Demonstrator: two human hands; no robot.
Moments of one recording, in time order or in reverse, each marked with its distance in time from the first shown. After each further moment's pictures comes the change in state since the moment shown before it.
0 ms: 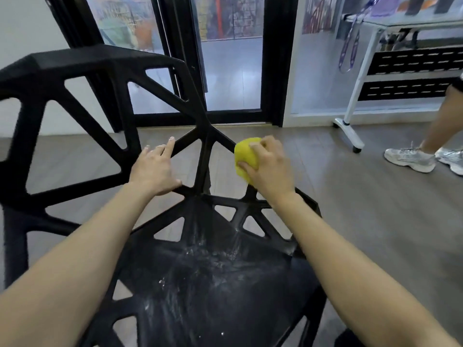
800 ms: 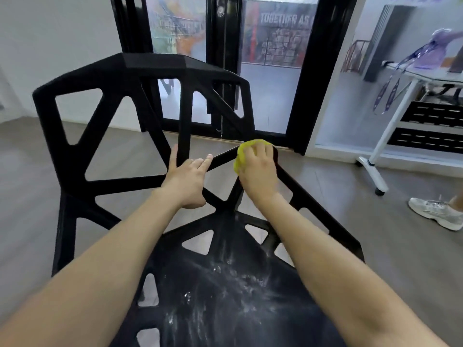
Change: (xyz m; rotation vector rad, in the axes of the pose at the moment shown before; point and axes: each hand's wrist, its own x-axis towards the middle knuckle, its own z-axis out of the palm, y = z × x) left_hand -0.013 -0.034 -0.004 0.095 -0.071 0.093; right_hand 0.065 -0.100 0.078 -0.091 -0.076 -0.114
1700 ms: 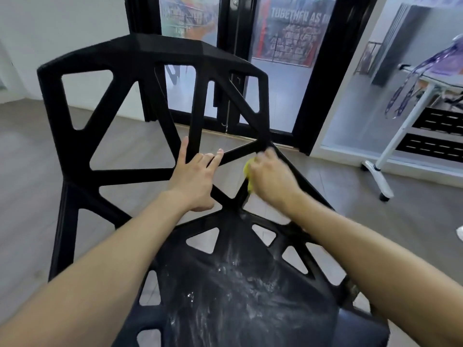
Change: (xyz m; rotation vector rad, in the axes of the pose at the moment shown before) left_hand -0.009 0.004 0.013 0.017 0.108 0.010; right_hand -0.004 0.009 -0.022 -0.253 -0.241 -0.473
